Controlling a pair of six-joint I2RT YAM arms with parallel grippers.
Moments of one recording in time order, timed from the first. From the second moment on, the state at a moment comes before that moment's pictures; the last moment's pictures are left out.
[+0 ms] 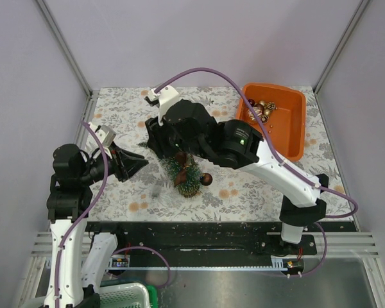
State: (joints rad) left arm 0.03 0.61 0.96 -0.62 0.93 -0.12; right arm 1.24 1.80 2.39 -1.00 0.30 0.34
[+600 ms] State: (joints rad) left arm 0.03 0.61 0.94 -0.54 0.94 -0.18; right arm 1.30 1.89 2.52 -1.04 0.31 0.27
